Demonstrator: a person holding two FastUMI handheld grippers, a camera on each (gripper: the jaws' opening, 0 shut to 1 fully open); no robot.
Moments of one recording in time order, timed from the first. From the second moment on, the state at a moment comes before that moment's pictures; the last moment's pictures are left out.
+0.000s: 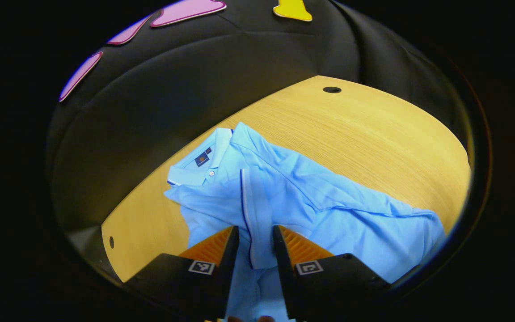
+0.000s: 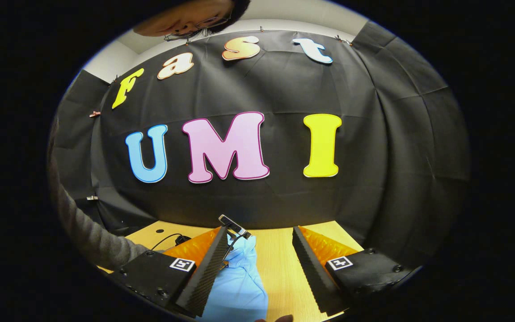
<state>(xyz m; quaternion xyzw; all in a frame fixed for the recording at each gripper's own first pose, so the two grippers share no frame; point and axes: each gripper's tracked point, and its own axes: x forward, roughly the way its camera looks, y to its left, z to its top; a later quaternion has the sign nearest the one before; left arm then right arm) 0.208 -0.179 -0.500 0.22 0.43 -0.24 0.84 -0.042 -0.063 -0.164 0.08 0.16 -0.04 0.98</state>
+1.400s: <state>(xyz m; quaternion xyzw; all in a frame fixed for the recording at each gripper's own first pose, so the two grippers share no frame) -0.051 0.003 -0.152 0.00 0.14 -0.04 0.99 -0.093 -0.011 -0.124 0.01 0.17 -0.02 0.99</state>
